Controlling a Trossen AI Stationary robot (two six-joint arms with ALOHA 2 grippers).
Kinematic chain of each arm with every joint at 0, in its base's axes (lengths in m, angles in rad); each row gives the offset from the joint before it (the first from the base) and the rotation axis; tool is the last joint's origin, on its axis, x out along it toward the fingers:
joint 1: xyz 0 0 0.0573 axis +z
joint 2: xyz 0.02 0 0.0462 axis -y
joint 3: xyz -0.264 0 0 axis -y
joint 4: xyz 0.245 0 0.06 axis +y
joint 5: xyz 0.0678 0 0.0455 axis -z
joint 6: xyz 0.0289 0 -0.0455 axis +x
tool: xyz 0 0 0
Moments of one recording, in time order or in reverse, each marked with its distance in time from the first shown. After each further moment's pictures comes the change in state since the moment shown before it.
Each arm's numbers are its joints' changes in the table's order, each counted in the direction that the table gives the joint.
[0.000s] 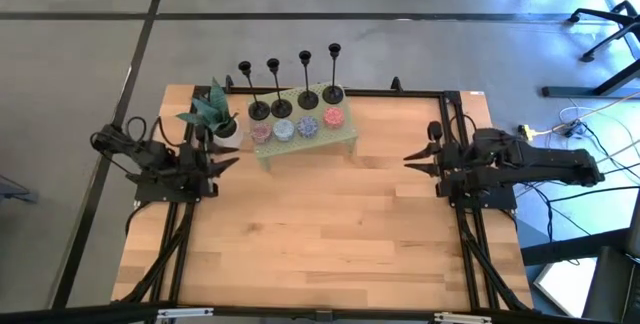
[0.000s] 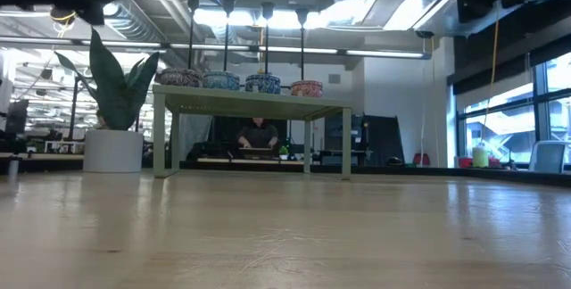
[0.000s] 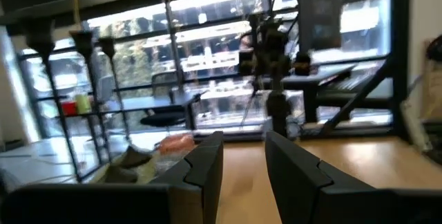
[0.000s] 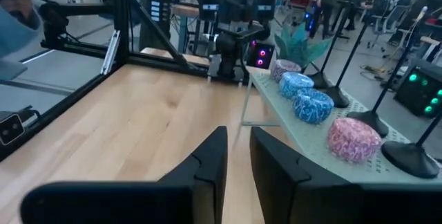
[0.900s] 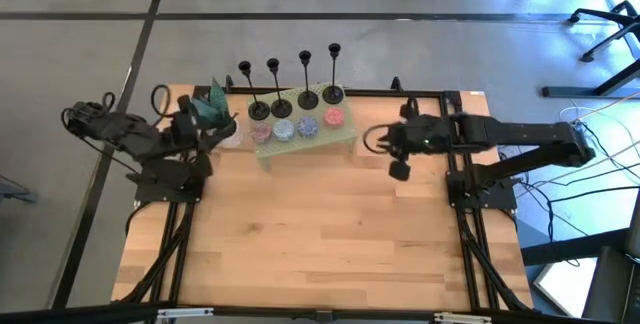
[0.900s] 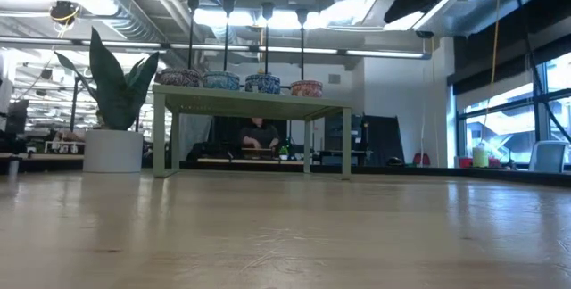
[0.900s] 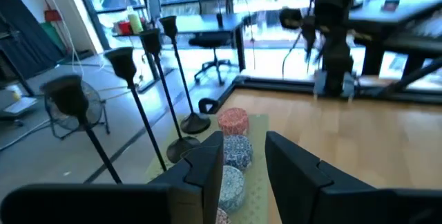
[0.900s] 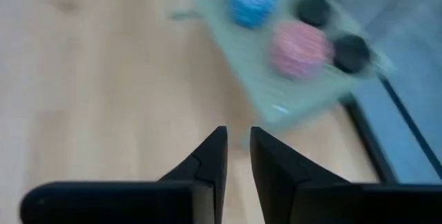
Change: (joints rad) left arm -0.003 -0.588 0.783 0.725 -0.253 -0.357; right arm 0.002 -0.726 0.625 0.500 0.324 0.184
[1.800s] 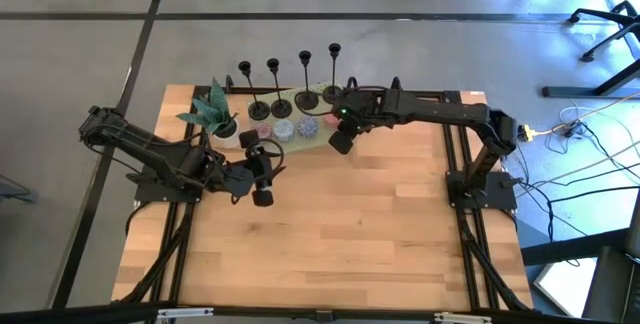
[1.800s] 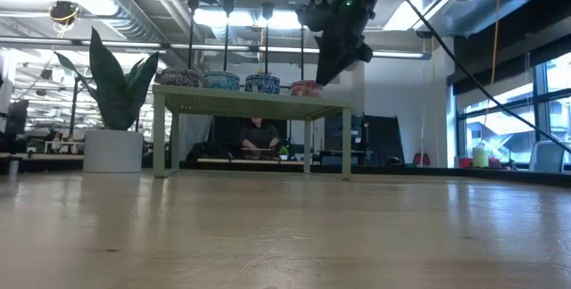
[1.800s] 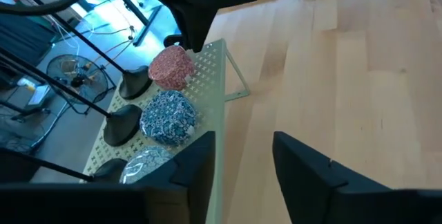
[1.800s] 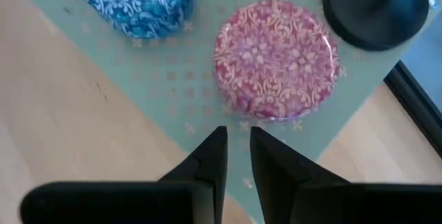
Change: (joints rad) left arm 0.103 -0.562 0.017 -0.139 0.134 0.049; right arm -0.240 -0.650 0.459 0.135 -0.081 0.253
